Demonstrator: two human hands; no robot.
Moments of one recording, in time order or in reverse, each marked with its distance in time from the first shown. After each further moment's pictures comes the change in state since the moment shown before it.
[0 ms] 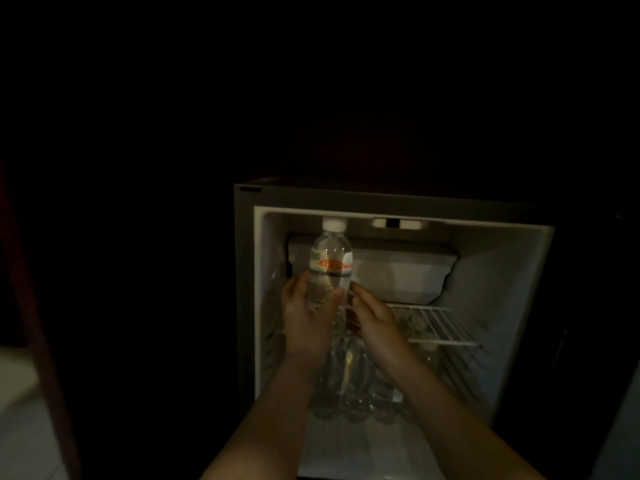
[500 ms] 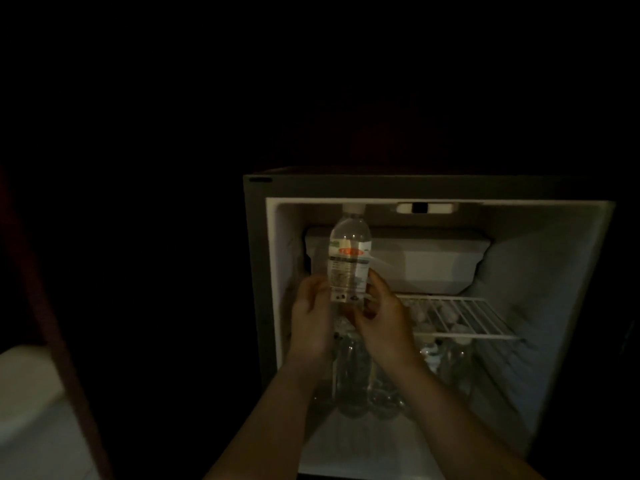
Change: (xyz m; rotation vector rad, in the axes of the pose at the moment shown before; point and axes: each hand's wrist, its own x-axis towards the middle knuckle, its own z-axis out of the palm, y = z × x) left_hand 0.004 -0.005 -0.020 -0.111 -0.006 -0.172; right_hand 0.013 0.022 0.025 -0.143 0.126 -0.168
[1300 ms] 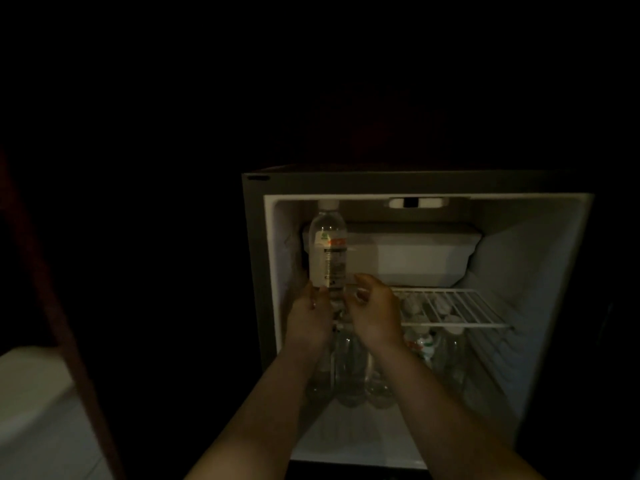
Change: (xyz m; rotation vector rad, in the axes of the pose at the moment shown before) left_hand 0.001 -0.001 -0.004 0.241 -0.061 -0.057; right_hand 0.003 -0.014 0.009 -0.072 0.129 0.125
